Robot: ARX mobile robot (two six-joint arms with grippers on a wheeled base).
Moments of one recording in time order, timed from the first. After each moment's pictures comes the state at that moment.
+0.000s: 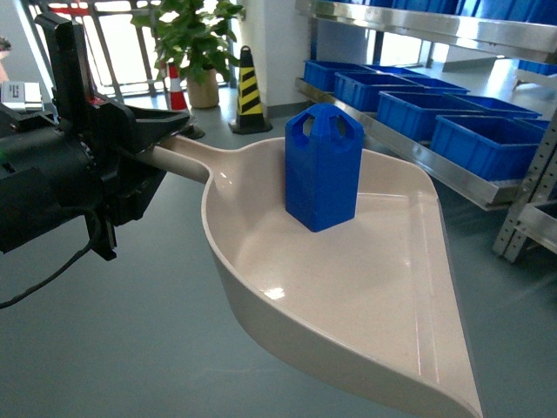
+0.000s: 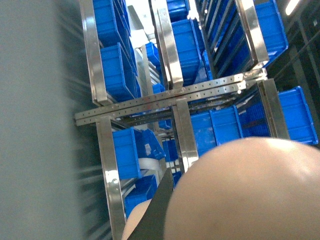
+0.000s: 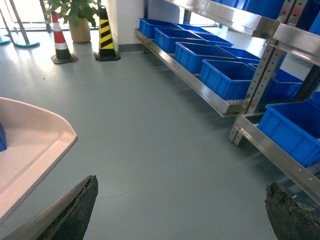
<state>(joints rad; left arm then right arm) -0.21 1.84 0.59 1.28 0.31 -1.34 0.08 0.57 0.35 0.02 0.14 -0.04</state>
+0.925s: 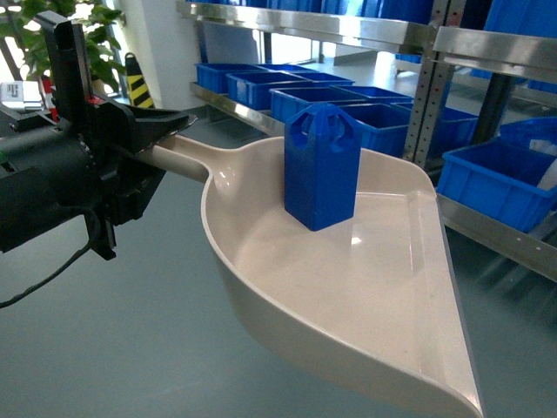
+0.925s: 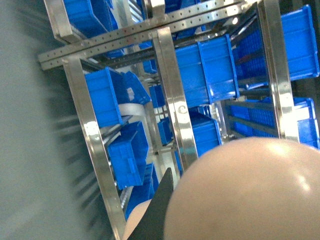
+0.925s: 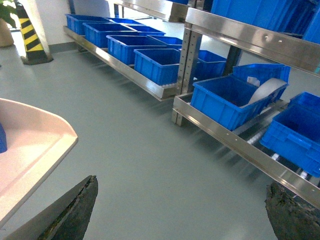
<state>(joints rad) -0.21 1.84 0.59 1.28 0.31 -1.34 0.08 0.57 0.35 0.02 0.14 -0.04</state>
